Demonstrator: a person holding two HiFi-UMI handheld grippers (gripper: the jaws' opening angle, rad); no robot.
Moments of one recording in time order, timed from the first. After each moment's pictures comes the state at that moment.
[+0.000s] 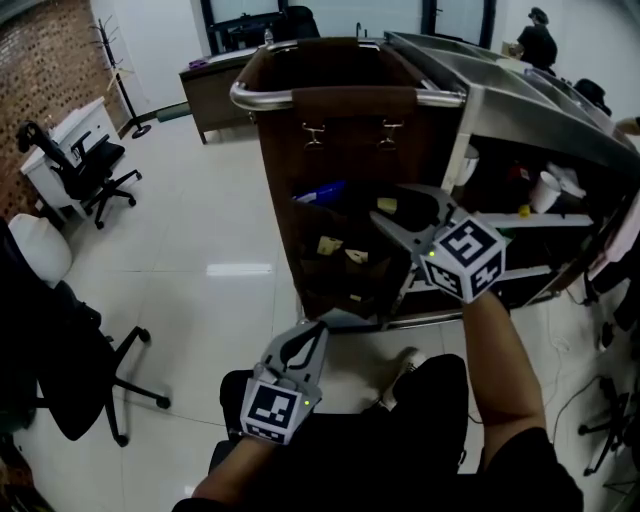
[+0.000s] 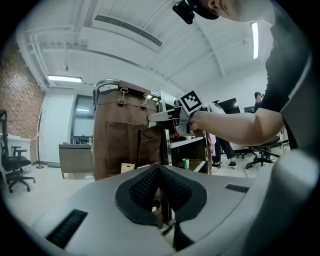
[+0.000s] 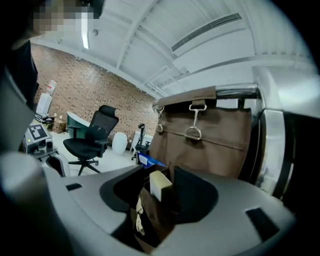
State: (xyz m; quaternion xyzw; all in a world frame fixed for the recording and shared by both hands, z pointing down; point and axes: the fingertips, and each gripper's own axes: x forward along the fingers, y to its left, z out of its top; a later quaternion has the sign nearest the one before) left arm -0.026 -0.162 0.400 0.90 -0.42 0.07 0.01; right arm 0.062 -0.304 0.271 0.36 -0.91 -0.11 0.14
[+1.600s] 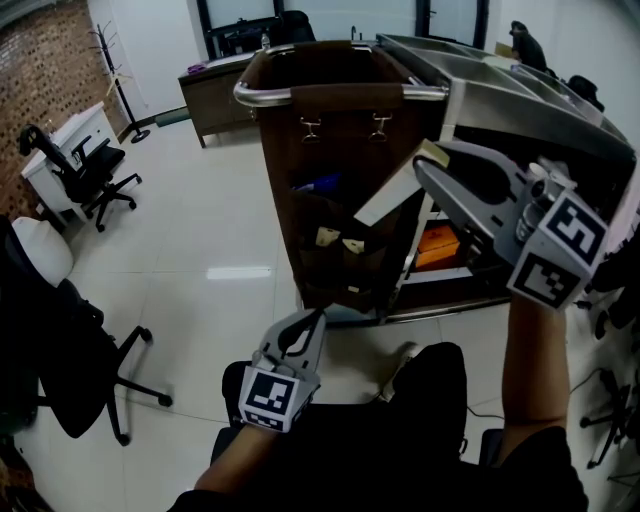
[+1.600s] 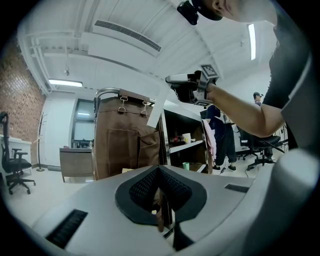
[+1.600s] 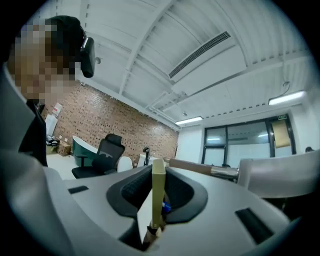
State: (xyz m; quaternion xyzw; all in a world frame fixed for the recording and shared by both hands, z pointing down) left arm -0.030 -0.148 0.383 0.90 -0.42 0.05 -0.01; right arm 0.079 -0.182 0.125 0.32 -0.94 -0.10 0.02
